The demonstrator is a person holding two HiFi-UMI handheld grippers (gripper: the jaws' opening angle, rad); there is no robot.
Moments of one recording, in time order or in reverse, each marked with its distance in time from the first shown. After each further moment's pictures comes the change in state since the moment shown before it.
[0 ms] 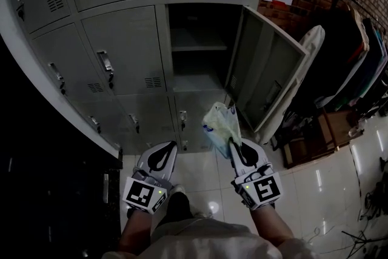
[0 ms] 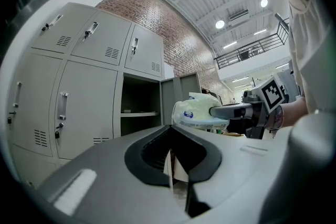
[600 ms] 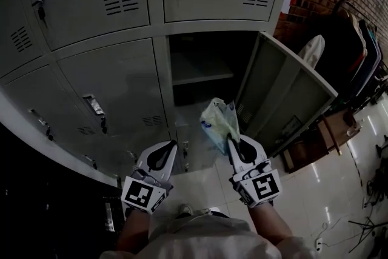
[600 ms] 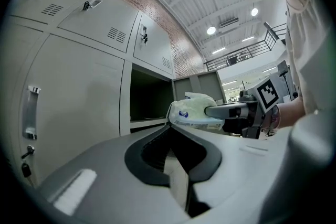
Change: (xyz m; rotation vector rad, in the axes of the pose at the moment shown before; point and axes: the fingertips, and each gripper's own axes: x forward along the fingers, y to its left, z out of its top) left arm 0.108 0.128 0.012 0.027 -0.051 -0.143; right arm 0.152 -0.047 0.013 -0.041 -0.037 -0.124
